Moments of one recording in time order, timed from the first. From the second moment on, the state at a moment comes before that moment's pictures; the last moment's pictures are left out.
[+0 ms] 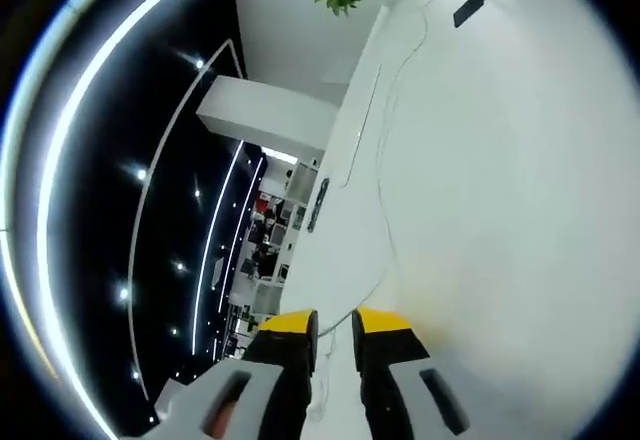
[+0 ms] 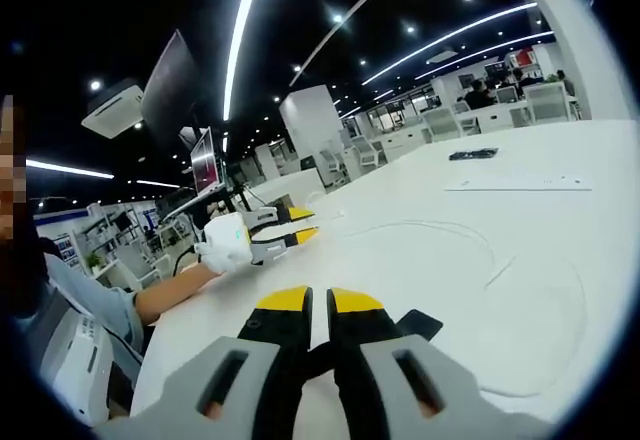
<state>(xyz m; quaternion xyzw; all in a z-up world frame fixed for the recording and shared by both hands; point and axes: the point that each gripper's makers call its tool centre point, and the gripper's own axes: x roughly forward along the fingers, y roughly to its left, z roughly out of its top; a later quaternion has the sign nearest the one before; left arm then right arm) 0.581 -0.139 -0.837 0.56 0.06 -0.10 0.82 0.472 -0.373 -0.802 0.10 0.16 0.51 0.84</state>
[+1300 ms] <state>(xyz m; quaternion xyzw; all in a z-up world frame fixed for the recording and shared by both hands) 0.561 -0.169 -0.813 0.53 0.03 -0.12 0.84 0.478 -0.377 -0.797 0.08 0.15 0.50 0.85</state>
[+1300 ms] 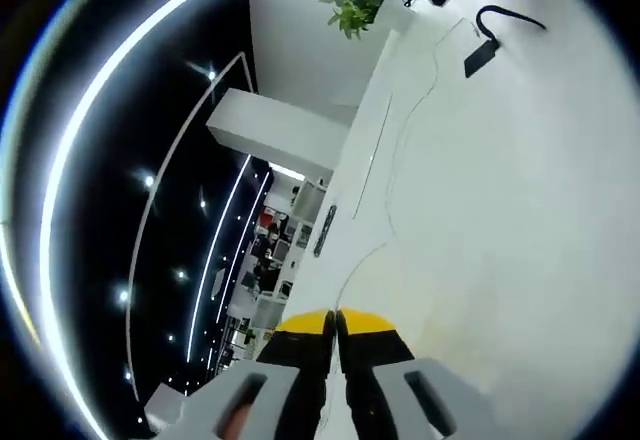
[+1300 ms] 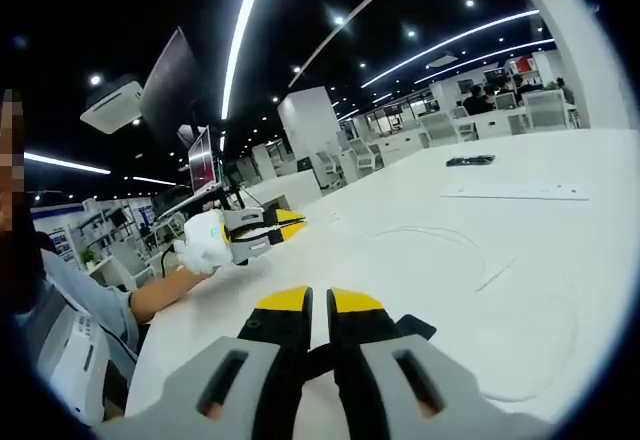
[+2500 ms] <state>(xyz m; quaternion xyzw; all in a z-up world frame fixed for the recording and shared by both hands) 0.506 -0.250 -0.769 0.36 -0.06 -0.24 0.90 0.480 -0.379 -0.784 0.07 0.13 0.50 0.85</state>
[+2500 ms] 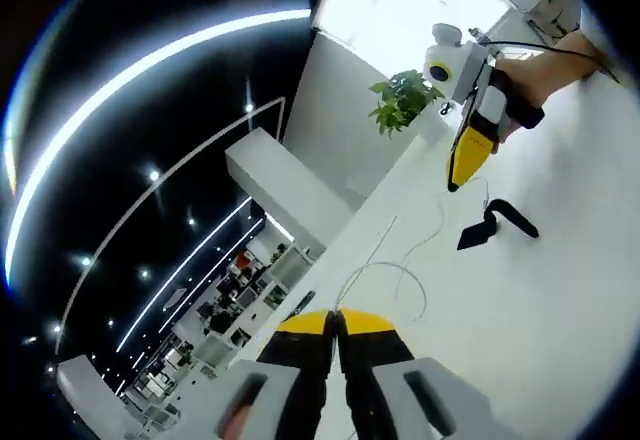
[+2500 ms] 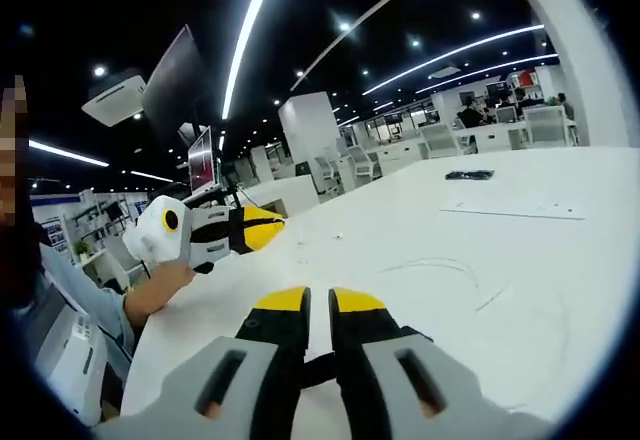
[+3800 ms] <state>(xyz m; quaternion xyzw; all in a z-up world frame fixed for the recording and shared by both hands) 0.448 -0.332 -0.788 0.38 -0.11 -0.40 0.83 0.452 -0.349 -0.786 -0.01 0.11 0.53 0.84</state>
